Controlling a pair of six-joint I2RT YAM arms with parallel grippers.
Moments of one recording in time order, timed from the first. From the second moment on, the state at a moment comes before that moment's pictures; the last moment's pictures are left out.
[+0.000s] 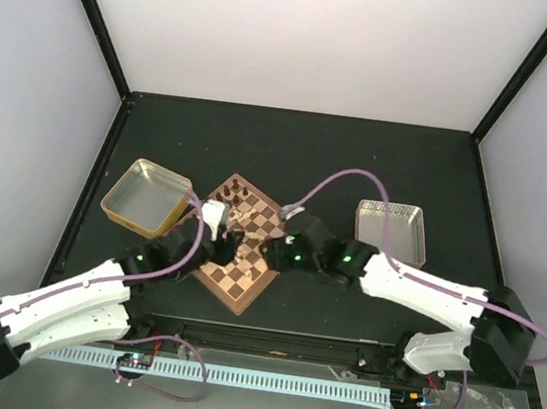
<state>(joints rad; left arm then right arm) -0.91 0.82 0.49 -0.23 -0.27 -0.54 1.00 1.29 0.86 -0.31 0.05 0.64</state>
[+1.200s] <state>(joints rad) -0.51 0.60 0.53 -0.52 -0.13 -0.61 1.22 1.86 1.23 -0.63 0.21 0.62</state>
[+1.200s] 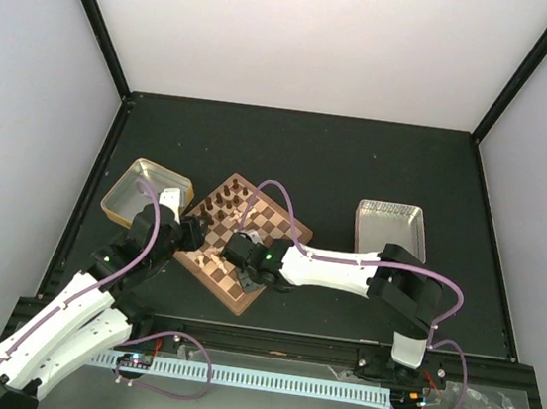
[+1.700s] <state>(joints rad) -0.50 0.59 0.53 -0.52 -0.13 -0.61 1.20 1.77 1.23 -0.61 0.20 0.62</state>
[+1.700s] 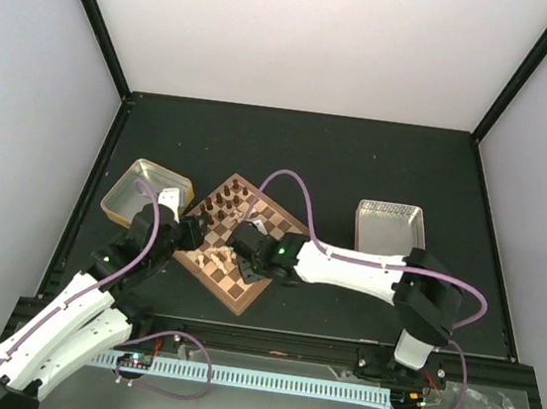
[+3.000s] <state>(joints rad) -0.47 0.60 0.51 -0.50 -0.03 -0.64 0.93 2.06 1.55 -0.70 -0.06 -0.02</state>
